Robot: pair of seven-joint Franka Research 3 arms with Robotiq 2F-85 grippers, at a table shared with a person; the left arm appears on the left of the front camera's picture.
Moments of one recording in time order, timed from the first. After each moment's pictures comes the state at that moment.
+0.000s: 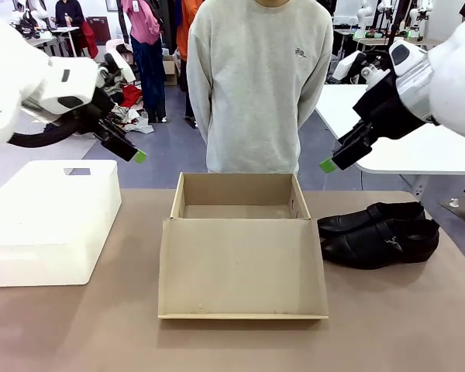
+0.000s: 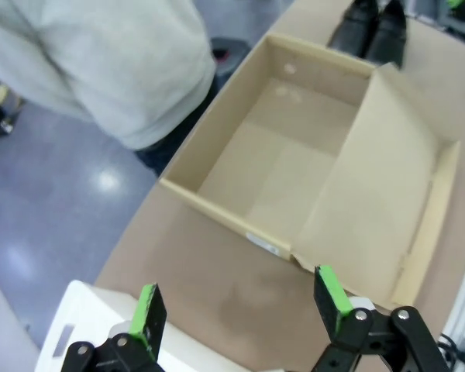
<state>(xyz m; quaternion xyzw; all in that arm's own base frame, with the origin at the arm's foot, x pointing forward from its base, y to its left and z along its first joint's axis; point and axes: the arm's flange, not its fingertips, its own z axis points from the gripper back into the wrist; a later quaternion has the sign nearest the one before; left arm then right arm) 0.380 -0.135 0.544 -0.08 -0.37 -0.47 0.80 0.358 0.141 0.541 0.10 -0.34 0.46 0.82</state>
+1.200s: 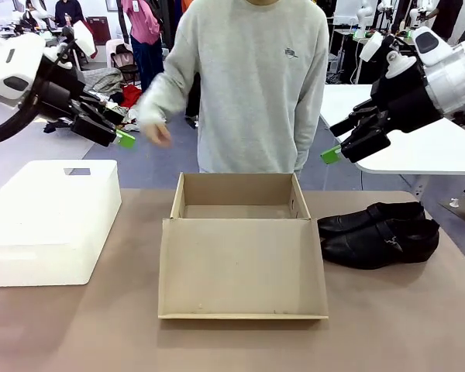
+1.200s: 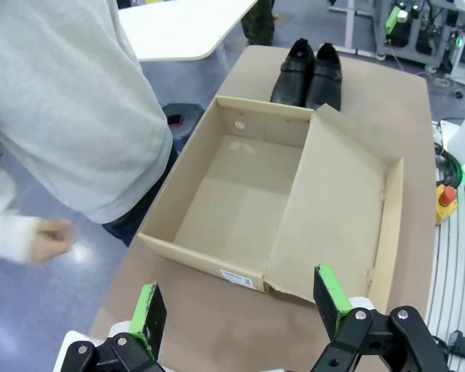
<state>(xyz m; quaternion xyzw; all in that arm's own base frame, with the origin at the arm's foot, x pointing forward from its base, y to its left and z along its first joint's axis) 0.373 -0.106 0.563 -0.17 -0.41 -0.51 0.74 0.349 0.128 0.550 0.19 -0.38 0.51 0.75</state>
